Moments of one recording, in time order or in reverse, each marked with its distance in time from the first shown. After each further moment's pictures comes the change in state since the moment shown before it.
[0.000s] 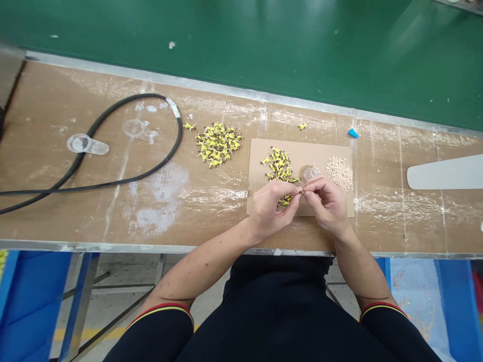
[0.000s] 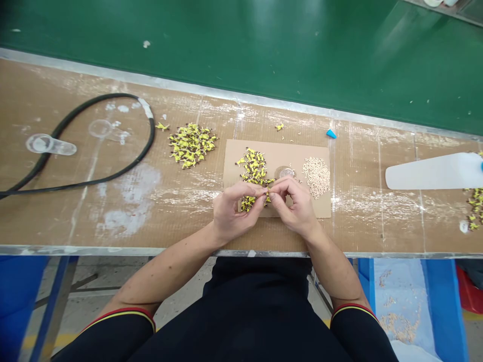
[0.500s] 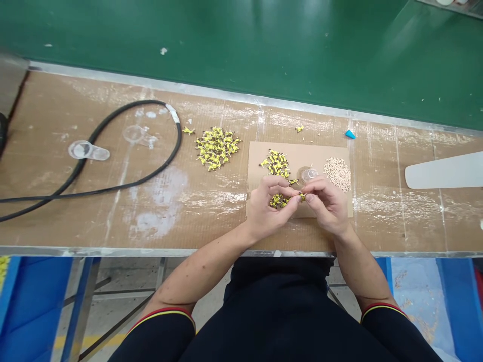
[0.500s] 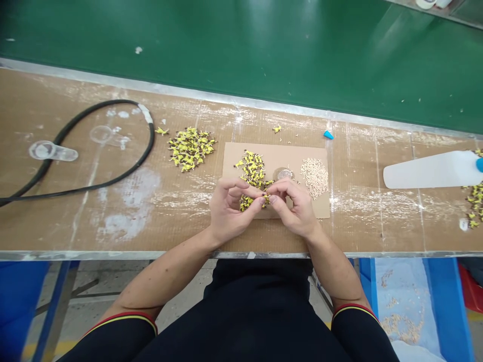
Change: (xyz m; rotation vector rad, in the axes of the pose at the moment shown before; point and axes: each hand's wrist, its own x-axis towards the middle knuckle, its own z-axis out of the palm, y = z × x) left_hand -0.002 0.006 -0.002 -0.225 -0.034 -0.382; right_hand 0.000 -0.001 -0.005 -0.021 -0.010 -0.052
